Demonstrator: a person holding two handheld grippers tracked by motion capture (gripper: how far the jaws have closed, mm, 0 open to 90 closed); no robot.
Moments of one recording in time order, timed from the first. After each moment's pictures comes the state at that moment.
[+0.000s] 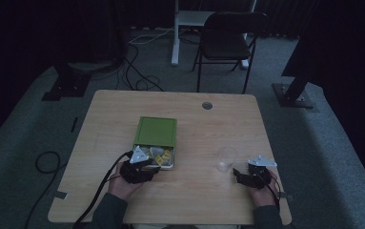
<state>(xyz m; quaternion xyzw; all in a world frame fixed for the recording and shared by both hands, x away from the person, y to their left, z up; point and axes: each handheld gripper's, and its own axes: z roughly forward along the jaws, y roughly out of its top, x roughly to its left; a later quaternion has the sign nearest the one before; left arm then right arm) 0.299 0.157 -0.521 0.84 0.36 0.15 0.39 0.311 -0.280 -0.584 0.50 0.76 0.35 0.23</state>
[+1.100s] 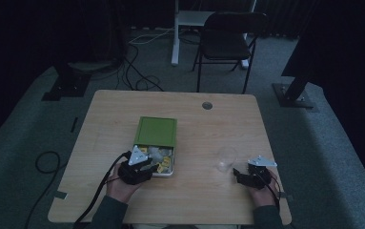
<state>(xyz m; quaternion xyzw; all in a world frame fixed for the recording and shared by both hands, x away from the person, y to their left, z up) 0.287 0.154 -0.500 0.82 0.37 0.18 0.40 0.311 -0.280 -0.584 0.50 0.76 0.35 0.23</state>
